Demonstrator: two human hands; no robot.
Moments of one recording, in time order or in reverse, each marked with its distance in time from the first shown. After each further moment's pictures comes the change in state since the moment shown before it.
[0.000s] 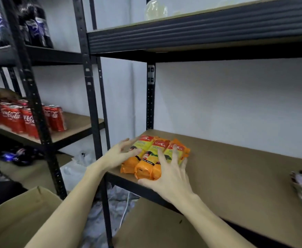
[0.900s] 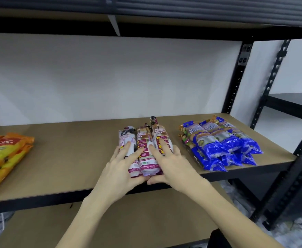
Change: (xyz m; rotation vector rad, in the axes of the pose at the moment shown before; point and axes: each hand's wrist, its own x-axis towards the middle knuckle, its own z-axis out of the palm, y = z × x) left_hand -0.090 0.299 0.352 0.234 -0.211 0.526; right_hand -0.235 0.298 -0.214 -0.449 -0.087 0.335
